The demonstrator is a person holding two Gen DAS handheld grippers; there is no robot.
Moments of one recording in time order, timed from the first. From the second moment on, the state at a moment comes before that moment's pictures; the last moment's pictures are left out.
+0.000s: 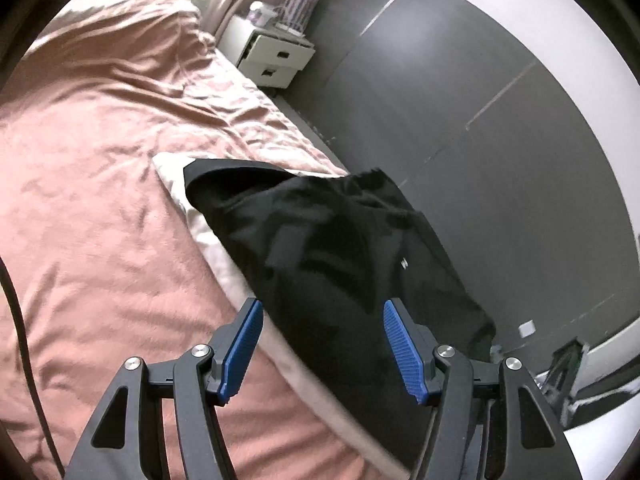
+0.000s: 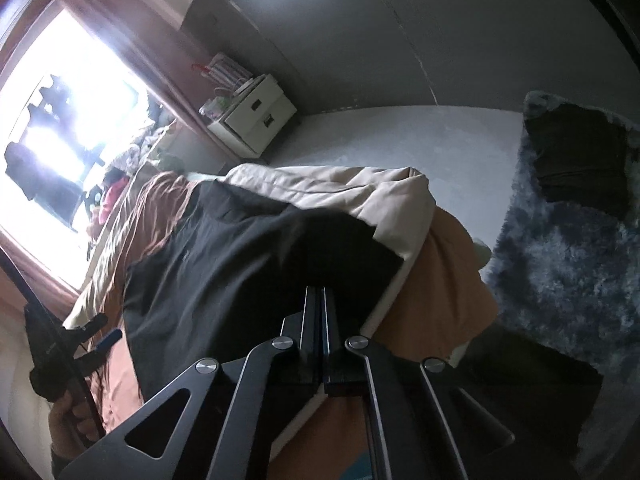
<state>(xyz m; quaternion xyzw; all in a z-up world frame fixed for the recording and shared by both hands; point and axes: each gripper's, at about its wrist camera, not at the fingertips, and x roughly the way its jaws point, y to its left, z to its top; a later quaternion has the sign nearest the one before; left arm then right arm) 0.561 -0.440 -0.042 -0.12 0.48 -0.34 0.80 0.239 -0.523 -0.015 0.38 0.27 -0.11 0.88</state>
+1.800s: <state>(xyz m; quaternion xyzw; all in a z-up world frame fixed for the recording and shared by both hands) 0.183 -0.155 0.093 -0.05 0.24 -0.19 0.95 0.011 -0.303 0.057 0.14 0.18 -0.09 0.97</state>
